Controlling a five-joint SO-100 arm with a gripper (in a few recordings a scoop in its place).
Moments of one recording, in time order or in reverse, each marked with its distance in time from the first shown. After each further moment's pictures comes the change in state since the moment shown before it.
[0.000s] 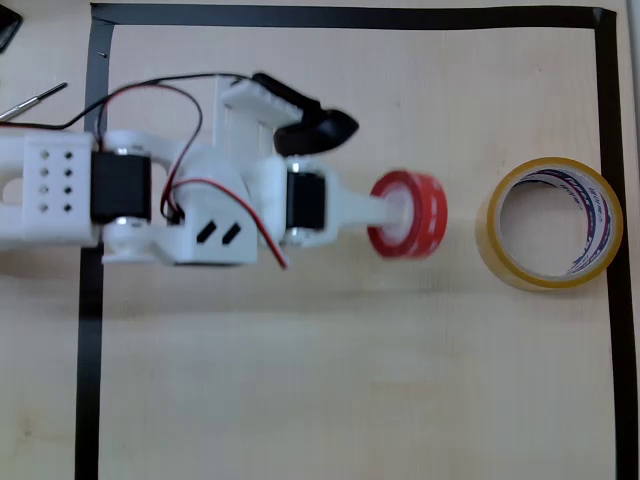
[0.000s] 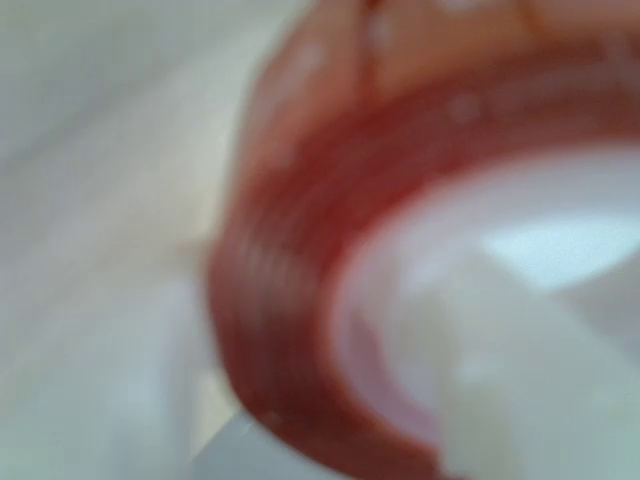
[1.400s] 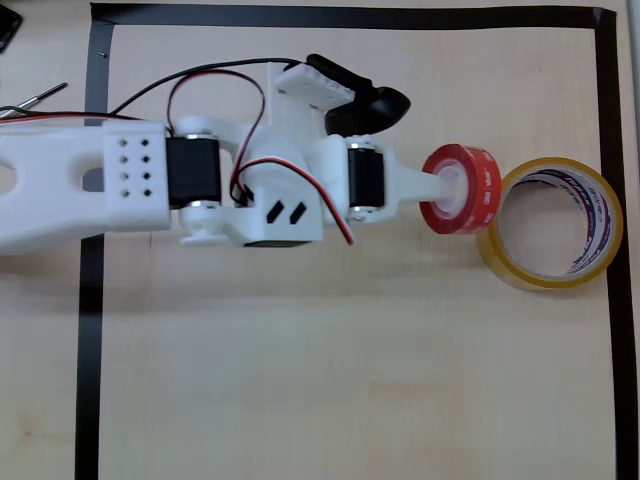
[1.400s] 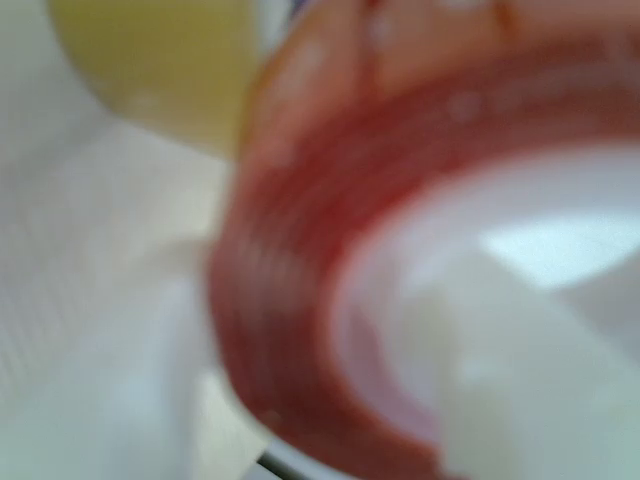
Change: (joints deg) arm -1.9 -18.4 -18.5 -1.1 0.0
